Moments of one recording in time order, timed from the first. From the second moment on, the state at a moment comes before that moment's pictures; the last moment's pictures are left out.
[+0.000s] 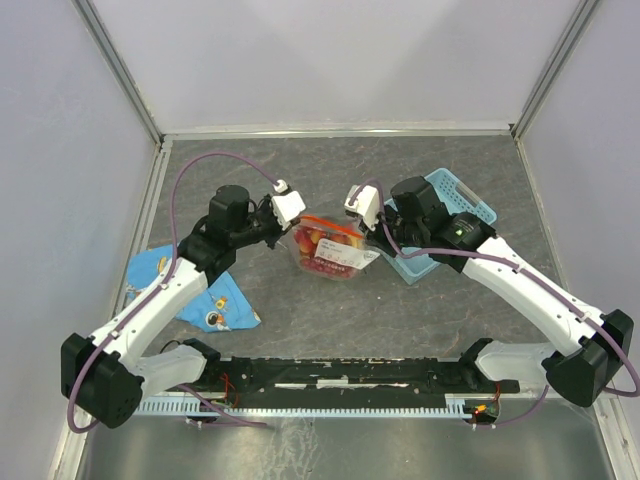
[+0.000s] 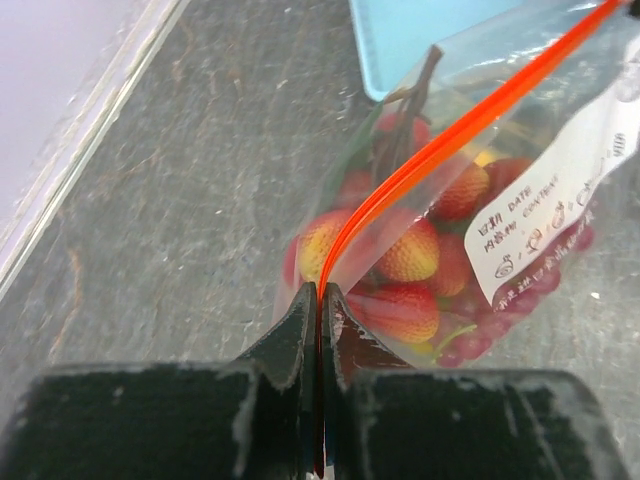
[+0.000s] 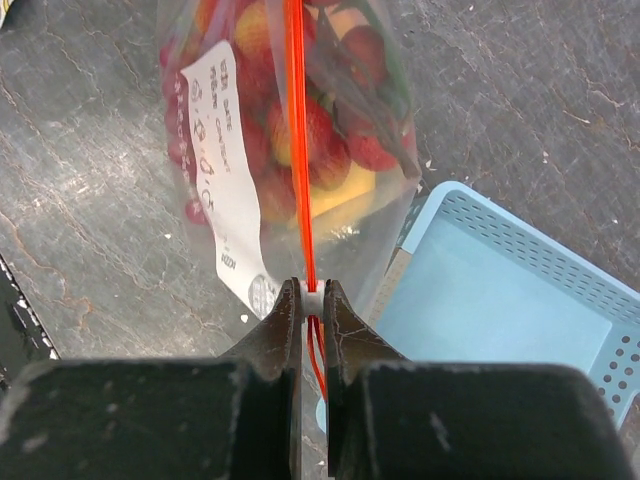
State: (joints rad) left arm -0.49 1.10 0.90 -0.20 0.41 0.52; right arm 0.71 1.23 1.20 -0.67 -0.18 -0.39
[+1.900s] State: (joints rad) left arm -0.43 0.64 0.71 -0.17 0.04 0.12; right arm 0.70 1.12 1.11 -0.48 -0.04 -0.22
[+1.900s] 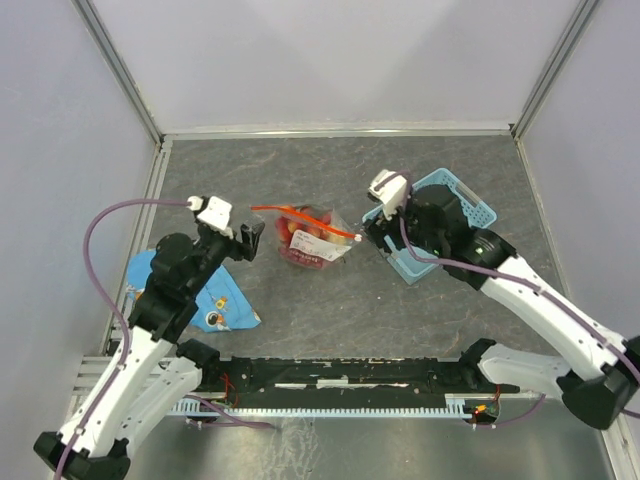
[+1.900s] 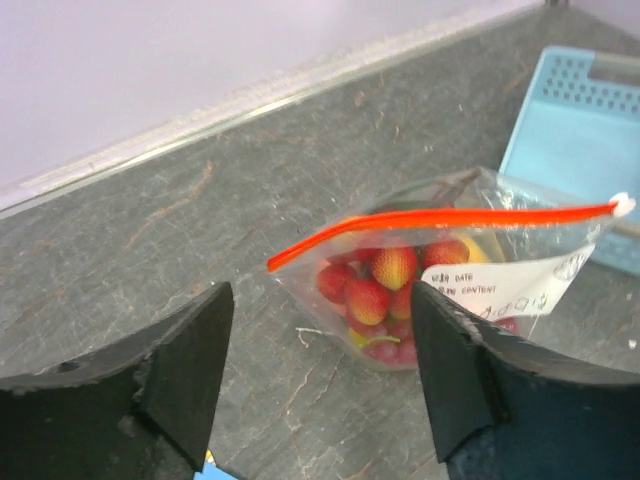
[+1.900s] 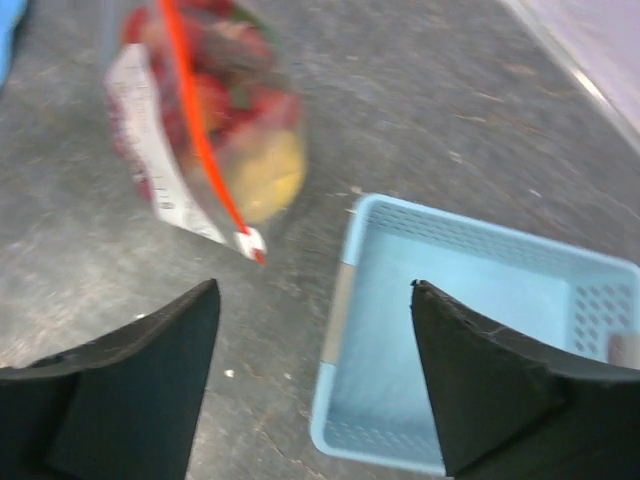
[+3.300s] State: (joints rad) left arm -0.42 0.02 0.55 -0.10 -0.31 -0.14; right arm 0.68 0.34 0.56 -0.31 0.86 0.10
